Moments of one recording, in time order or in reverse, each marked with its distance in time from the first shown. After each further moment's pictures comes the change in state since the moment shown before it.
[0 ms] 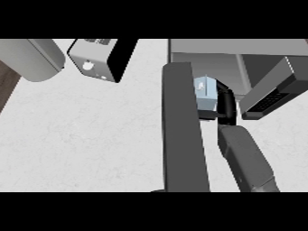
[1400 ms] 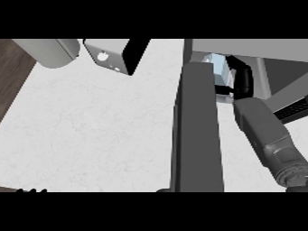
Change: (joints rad) left arm -0.101 0.021 0.021 0.082 0.016 -0.061 0.006; right arm -0.344 -0.173 -0.086 0.478 0.115 -0.281 -0.157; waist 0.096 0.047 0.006
